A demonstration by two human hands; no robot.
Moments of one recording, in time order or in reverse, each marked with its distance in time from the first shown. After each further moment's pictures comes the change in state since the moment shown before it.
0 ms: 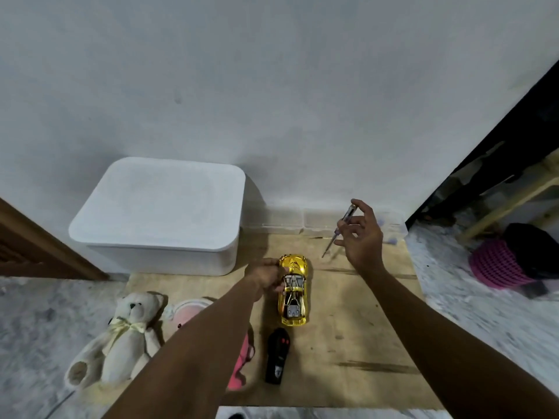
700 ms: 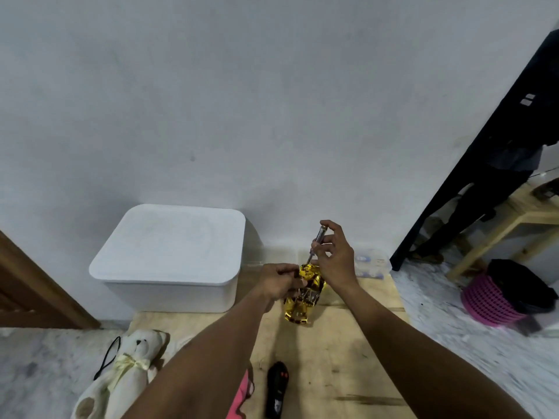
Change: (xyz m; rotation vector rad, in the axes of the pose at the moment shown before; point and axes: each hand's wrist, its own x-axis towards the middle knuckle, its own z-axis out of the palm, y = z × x) left_hand -0.074 0.073 0.018 -0.052 -0.179 0.313; right_hand -0.004 -0.079 0.022 -0.042 -0.037 -0.057
